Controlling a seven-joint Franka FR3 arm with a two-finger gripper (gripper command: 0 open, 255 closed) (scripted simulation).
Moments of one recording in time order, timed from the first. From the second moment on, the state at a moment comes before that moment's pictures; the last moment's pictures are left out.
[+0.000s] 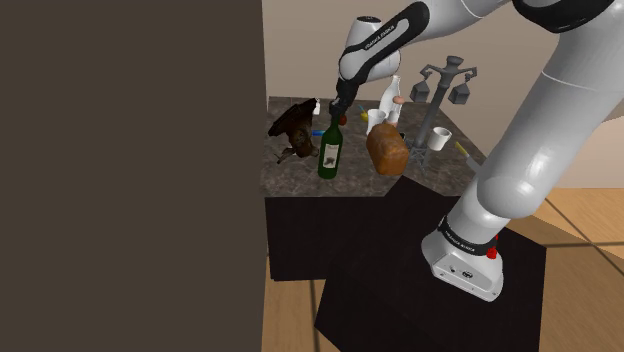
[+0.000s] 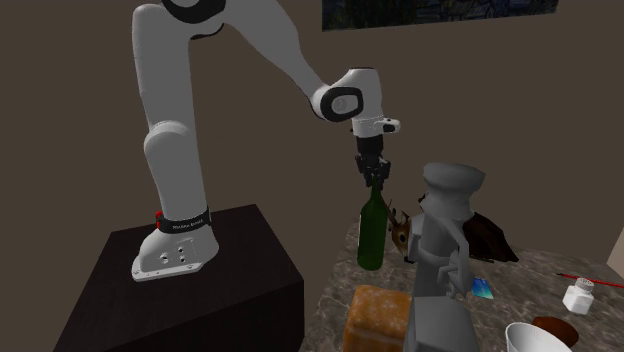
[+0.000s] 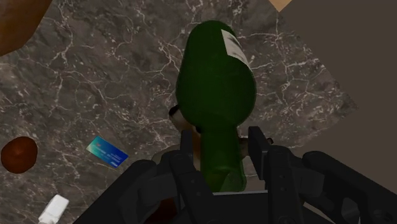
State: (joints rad) arm -0.03 0.06 -0.25 -2.32 0.00 2.55 -0.27
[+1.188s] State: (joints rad) arm -0.03 -0.03 -0.25 -2.26 -0.03 2.42 -0.25
